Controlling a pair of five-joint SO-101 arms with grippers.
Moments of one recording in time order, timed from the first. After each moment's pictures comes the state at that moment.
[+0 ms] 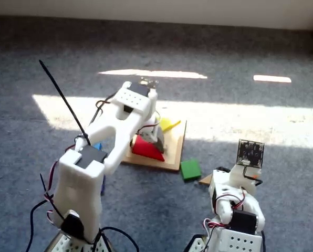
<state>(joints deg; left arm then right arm) 17.6 31.3 -6.5 82.6 18.6 5.5 -104.5 95.8 64.2 3.8</state>
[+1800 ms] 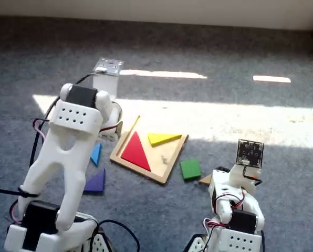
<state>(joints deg) 5.7 -13.0 15.1 88.8 9.5 5.4 -104.5 95.9 63.2 3.8</state>
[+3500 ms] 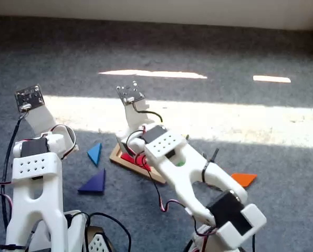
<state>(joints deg) -19.4 -38.0 54.9 54.5 18.0 -43.8 0.2 28.7 36.3 -8.1</state>
